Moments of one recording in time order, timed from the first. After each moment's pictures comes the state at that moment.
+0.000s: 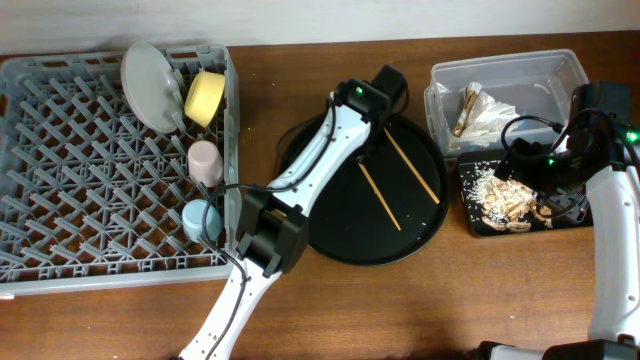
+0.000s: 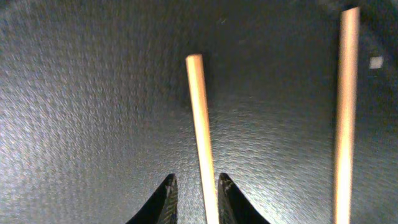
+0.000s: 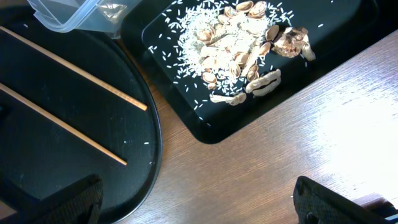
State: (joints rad) left arm -0.66 2.68 2.64 -1.37 -0.11 -0.99; right arm -0.26 1.48 1.47 -1.33 -0.06 0.35
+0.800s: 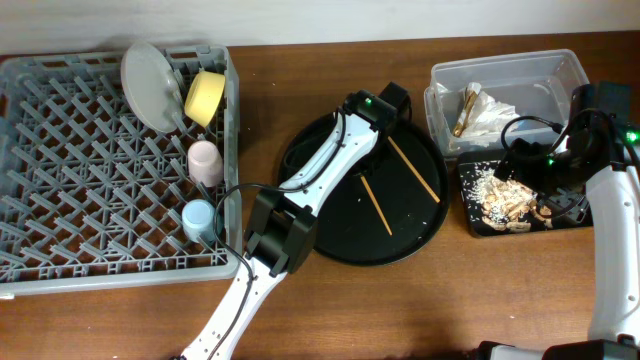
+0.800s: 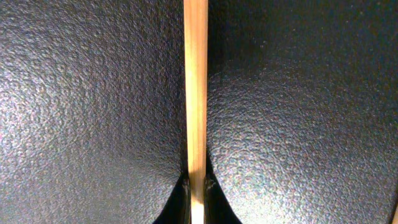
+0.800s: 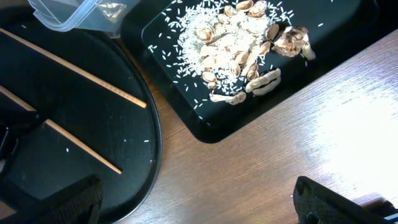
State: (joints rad) left arm -0.68 2.74 2.65 -1.42 -0.03 -1.03; right arm -0.26 1.48 1.47 -1.33 -0.06 0.35
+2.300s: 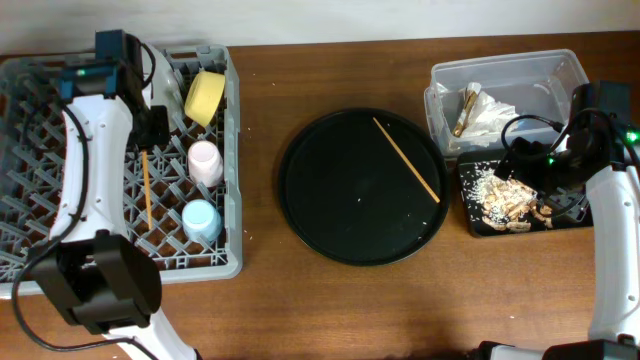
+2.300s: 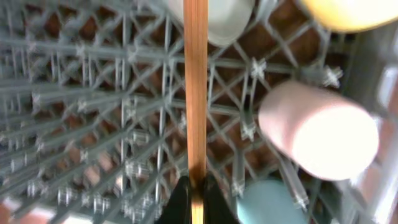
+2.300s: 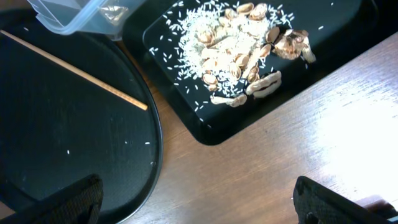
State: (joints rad) left arm 0.10 1.95 1.88 -1.24 -0.22 0.01; right arm -0.26 1.48 1.47 -1.33 -0.06 0.35
